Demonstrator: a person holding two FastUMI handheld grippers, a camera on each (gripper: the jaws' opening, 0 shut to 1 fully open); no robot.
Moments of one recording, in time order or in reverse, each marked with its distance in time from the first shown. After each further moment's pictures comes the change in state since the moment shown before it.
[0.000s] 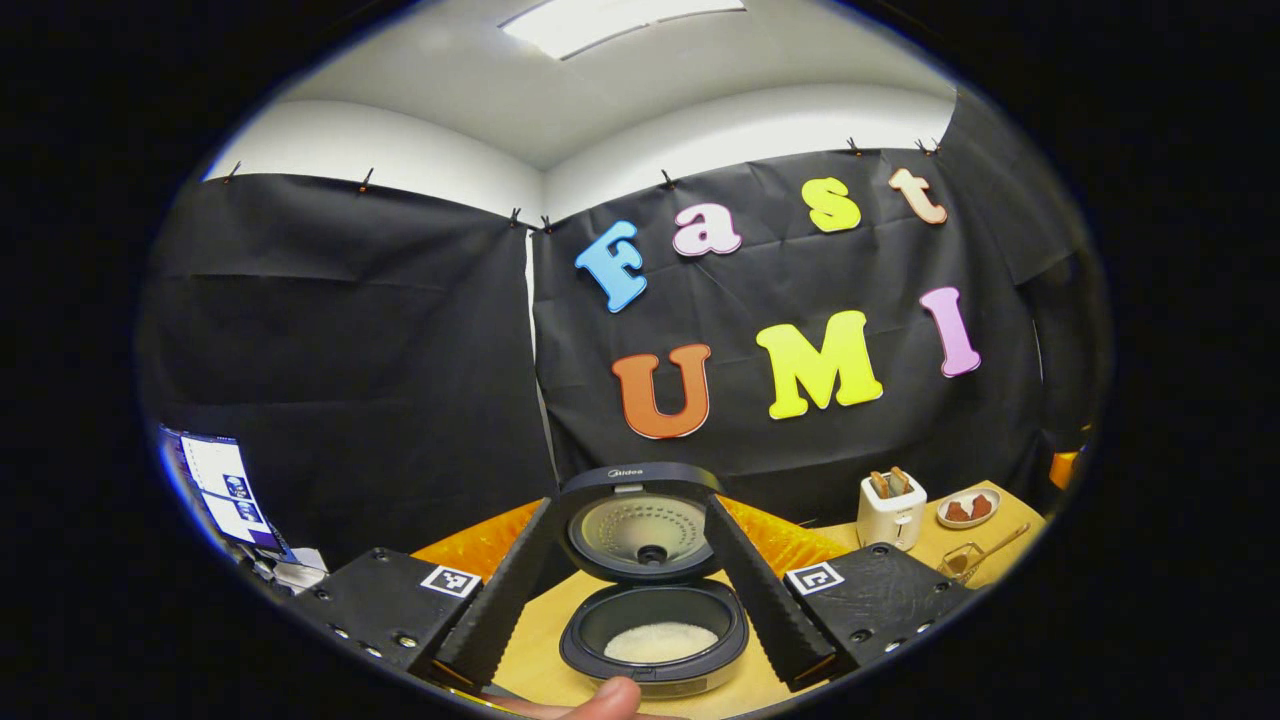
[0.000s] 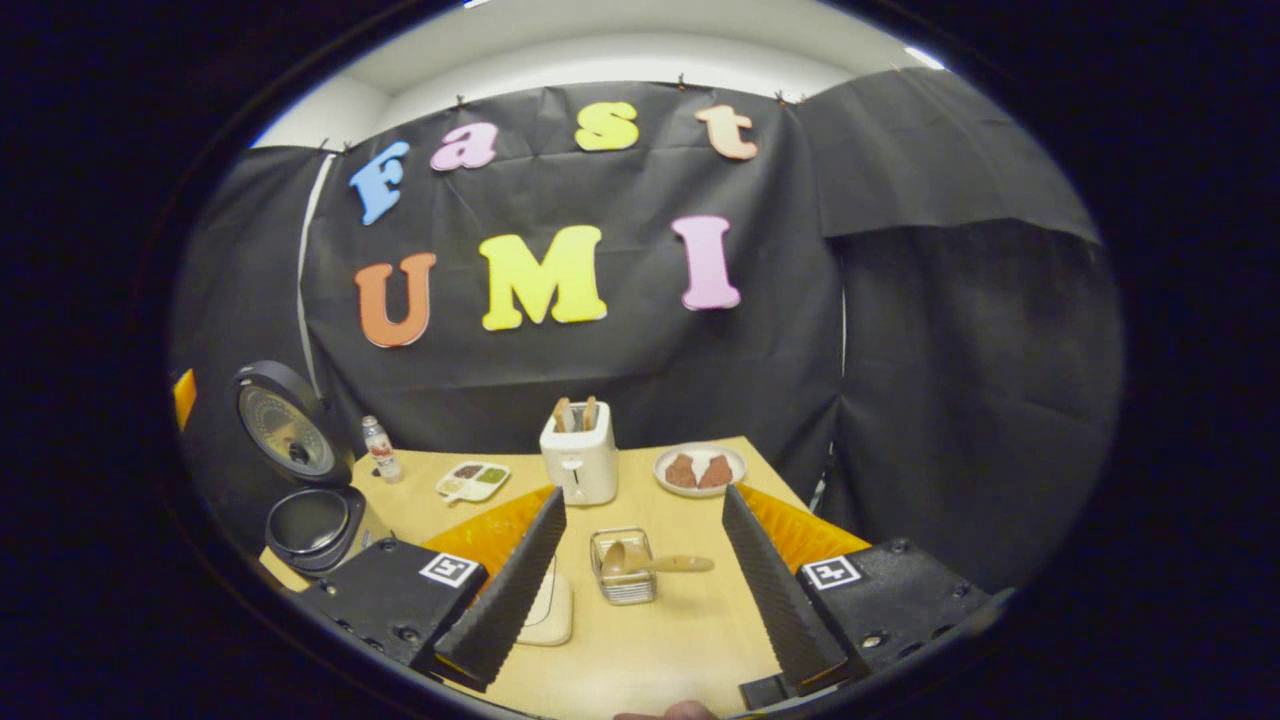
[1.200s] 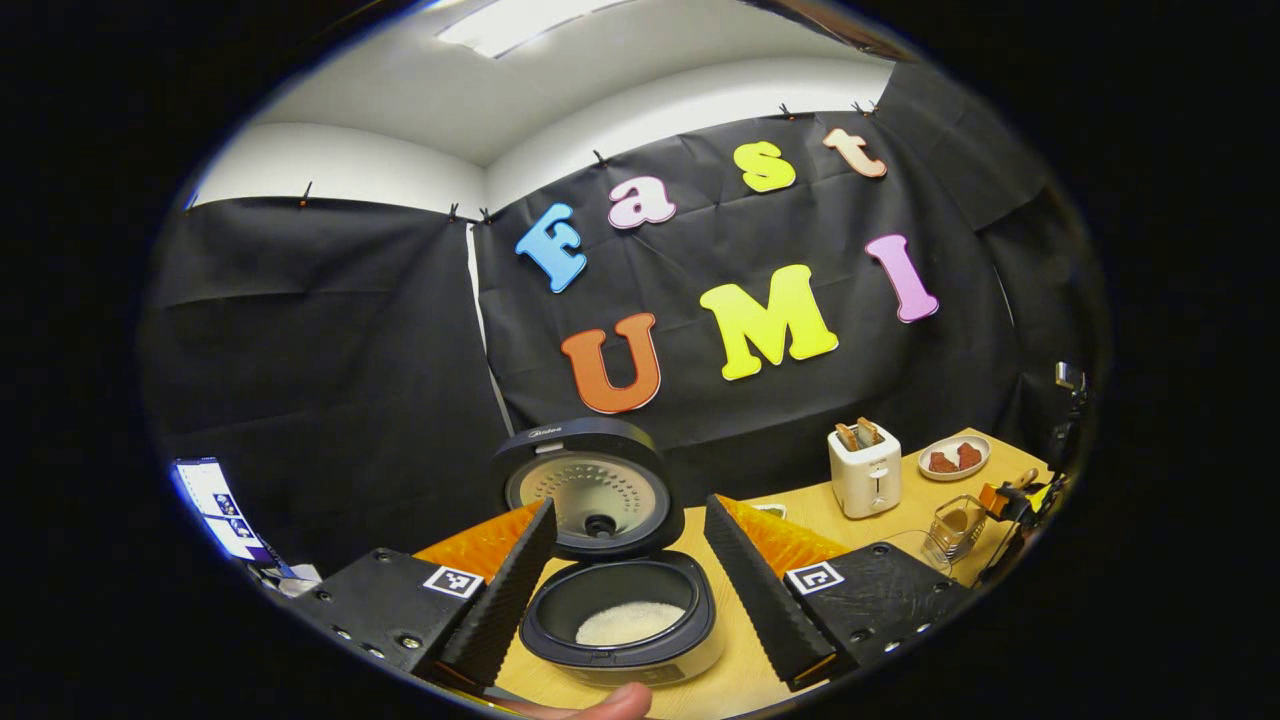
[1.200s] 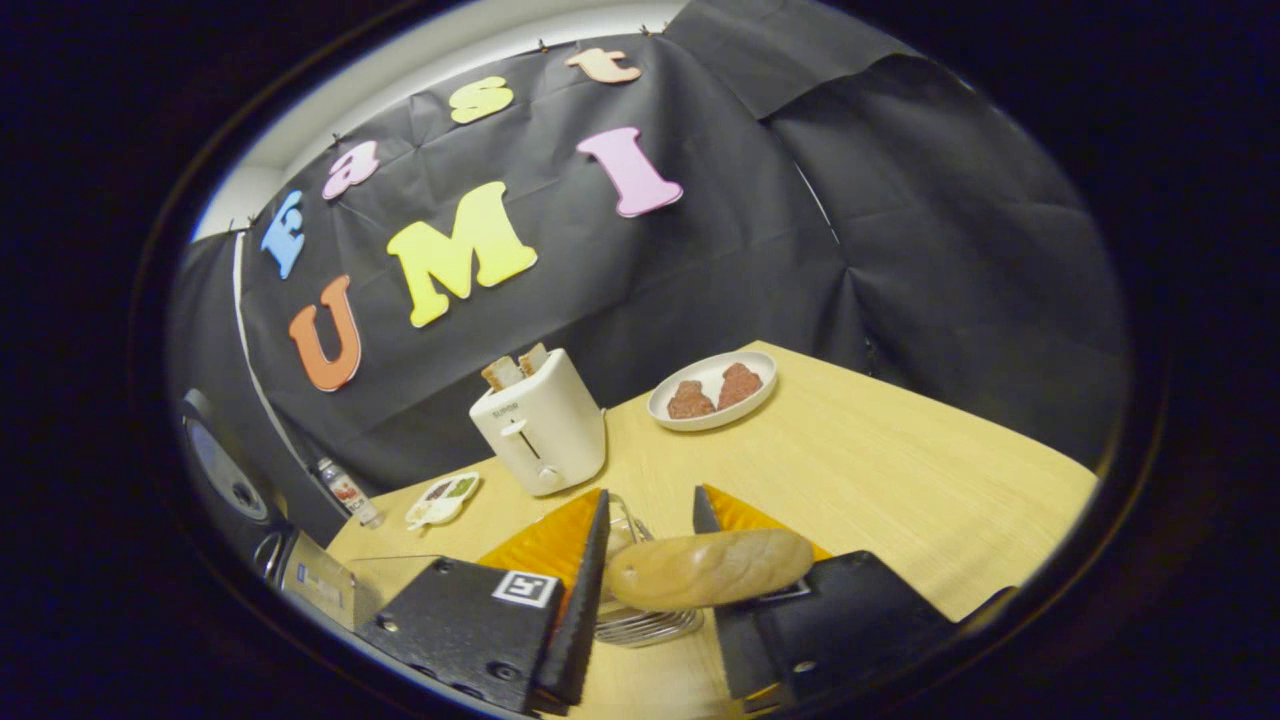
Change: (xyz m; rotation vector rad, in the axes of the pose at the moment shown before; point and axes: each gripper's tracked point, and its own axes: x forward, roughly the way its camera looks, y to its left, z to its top) left arm 0.001 -0.058 -0.043 0.107 0.038 -0.095; right arm 0.184 -0.005 -0.107 0.263 -0.024 0.042
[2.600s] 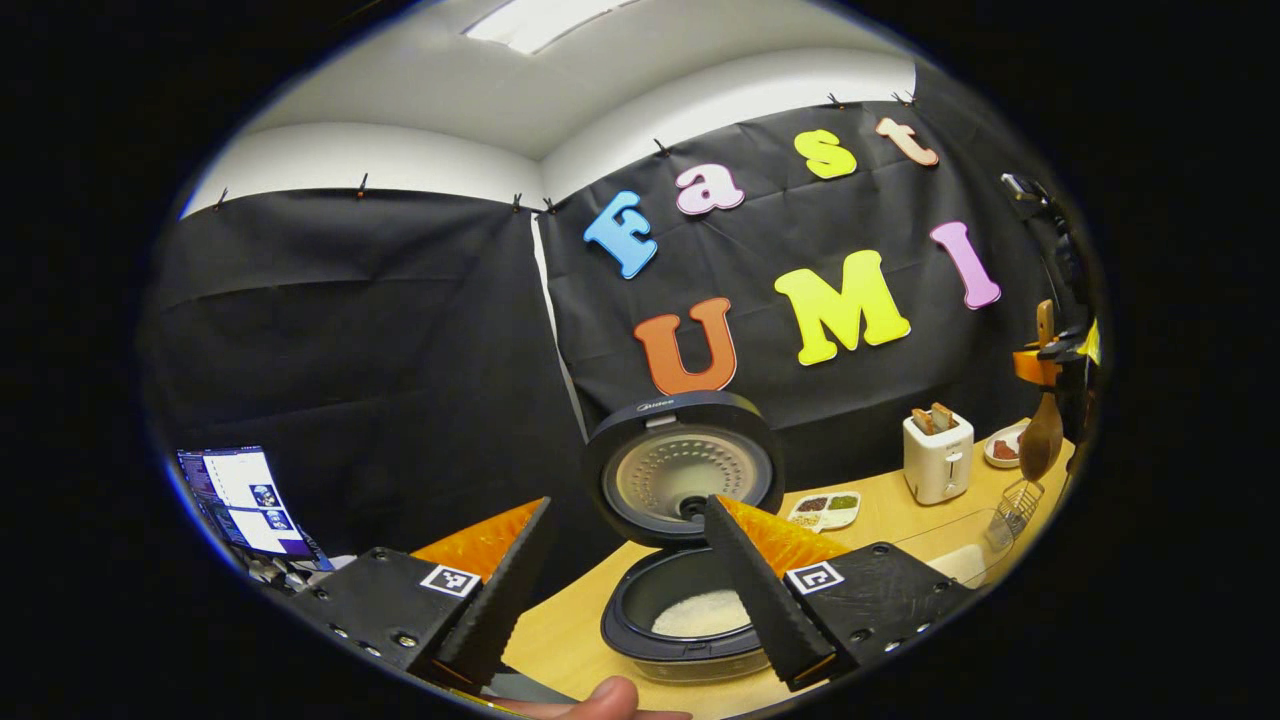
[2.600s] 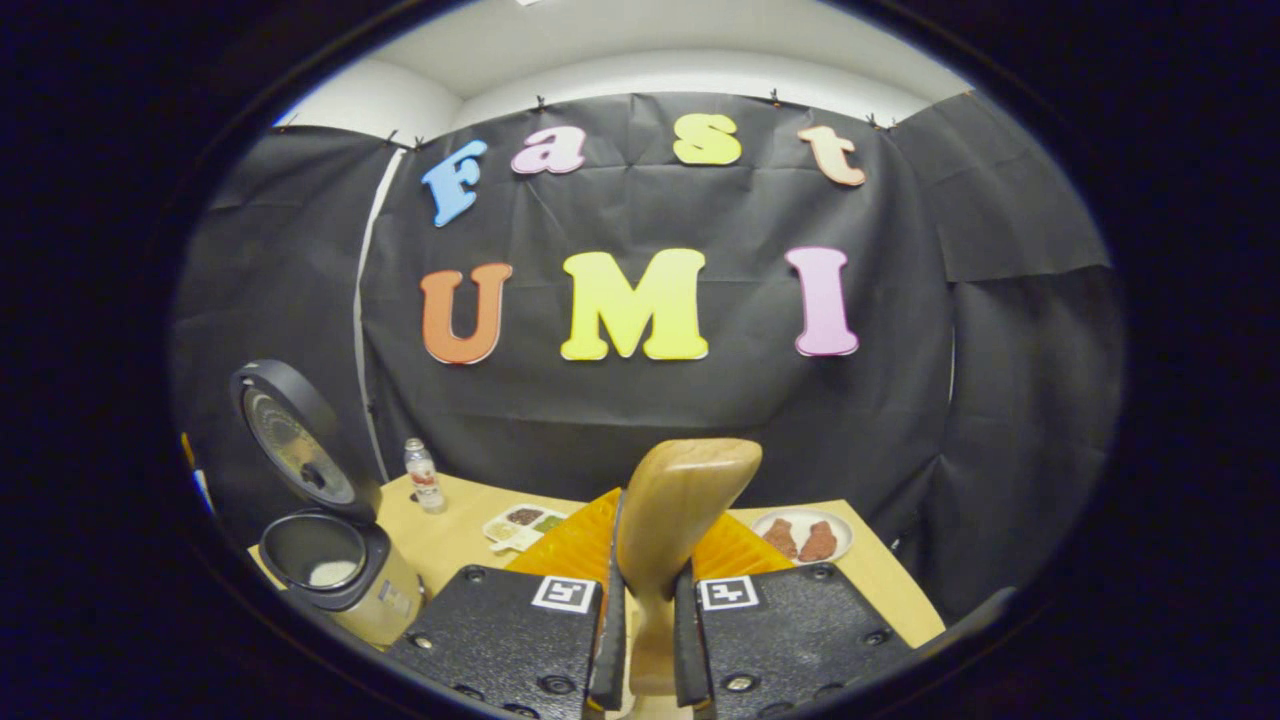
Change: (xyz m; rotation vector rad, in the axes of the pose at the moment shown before) left arm -0.004 0.093 -0.032 0.006 0.030 0.191; right arm -0.083 0.209 0.123 -0.442 -0.090 0.234
